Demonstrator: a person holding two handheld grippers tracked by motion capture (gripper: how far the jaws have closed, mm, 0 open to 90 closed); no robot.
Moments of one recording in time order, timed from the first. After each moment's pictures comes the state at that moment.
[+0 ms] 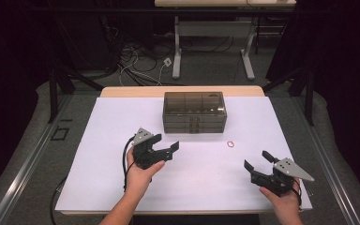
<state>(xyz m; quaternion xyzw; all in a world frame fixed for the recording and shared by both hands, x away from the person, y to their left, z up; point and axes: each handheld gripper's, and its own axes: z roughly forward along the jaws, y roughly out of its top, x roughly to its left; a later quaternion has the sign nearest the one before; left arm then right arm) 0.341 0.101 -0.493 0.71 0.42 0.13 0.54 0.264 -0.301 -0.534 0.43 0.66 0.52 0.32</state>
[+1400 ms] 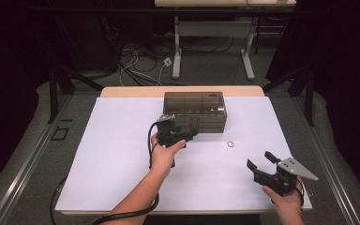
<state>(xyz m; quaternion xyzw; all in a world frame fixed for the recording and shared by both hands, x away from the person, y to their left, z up) 0.405 0.041 -0.505 0.69 0.50 0.04 0.52 0.265 -0.310 -0.535 0.46 0.65 0.53 0.30</state>
